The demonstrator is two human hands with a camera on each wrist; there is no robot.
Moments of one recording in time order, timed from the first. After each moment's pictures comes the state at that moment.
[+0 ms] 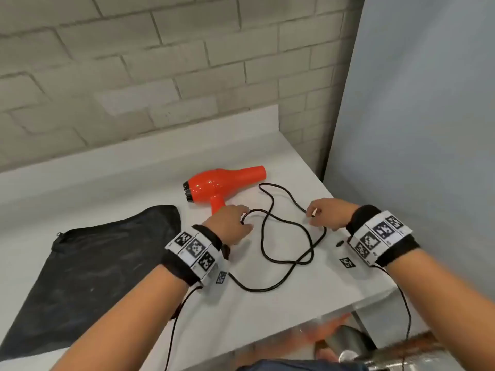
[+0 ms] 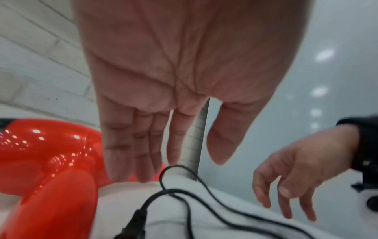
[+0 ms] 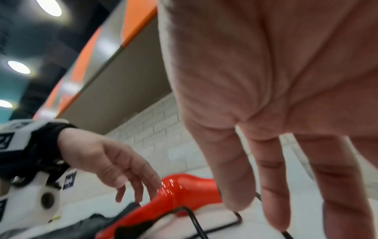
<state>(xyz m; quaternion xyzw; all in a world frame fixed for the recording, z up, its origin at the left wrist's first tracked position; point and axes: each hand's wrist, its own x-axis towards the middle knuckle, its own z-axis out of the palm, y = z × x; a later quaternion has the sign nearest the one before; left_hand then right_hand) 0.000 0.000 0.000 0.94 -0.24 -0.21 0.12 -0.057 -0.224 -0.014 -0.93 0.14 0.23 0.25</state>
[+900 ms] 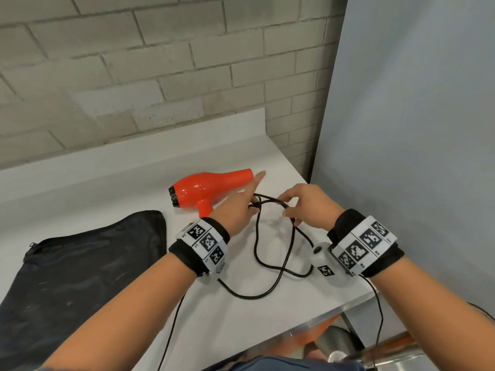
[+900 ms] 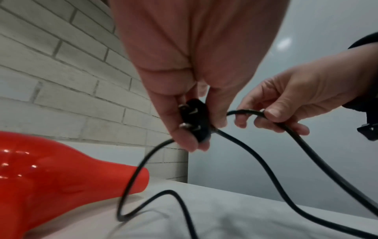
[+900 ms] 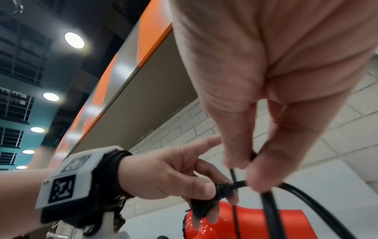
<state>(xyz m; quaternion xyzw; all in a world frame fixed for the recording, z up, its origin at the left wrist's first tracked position) 0.013 -0.036 -0.007 0.89 -0.35 -0.12 0.28 -0.058 -0.203 -0.001 -0.92 0.07 0.01 0.39</state>
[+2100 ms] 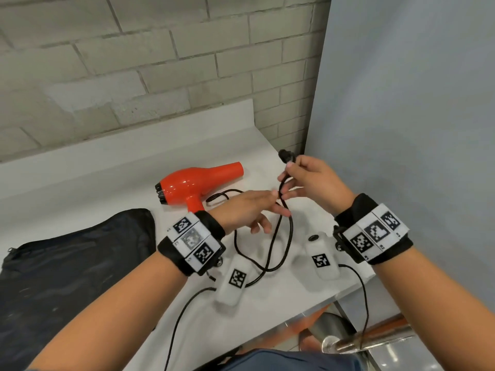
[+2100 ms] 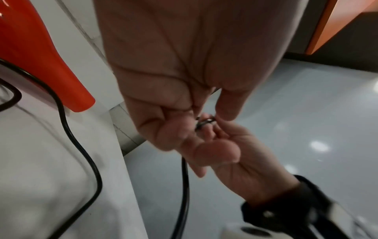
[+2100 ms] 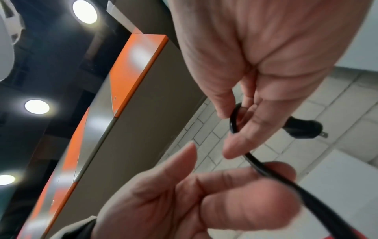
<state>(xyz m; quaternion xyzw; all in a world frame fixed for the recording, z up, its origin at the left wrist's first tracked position) -0.013 -0.053 0.018 0.73 -0.27 -0.41 0.49 -0.066 -0.209 0.025 -0.68 0.10 -0.07 0.72</state>
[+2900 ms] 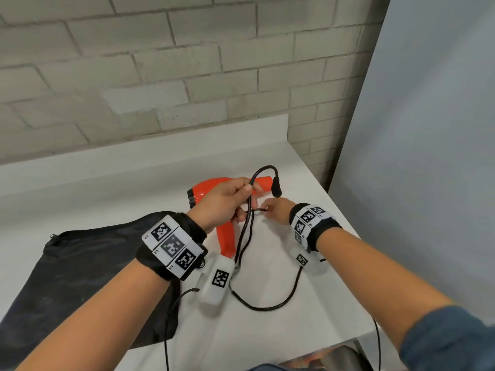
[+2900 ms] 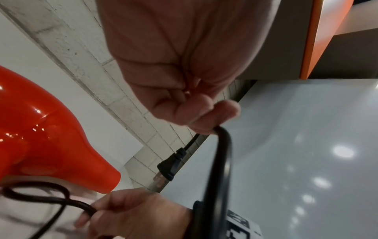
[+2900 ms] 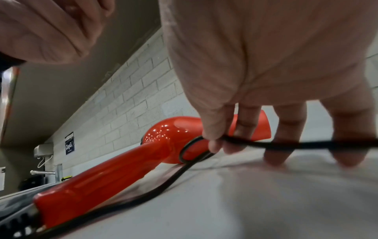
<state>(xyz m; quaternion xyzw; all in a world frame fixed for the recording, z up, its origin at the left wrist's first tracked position) 0.030 0.012 0.035 0.75 -0.24 -0.23 0.57 0.052 -0.161 -0.057 -0.95 0.05 0.15 0.26</state>
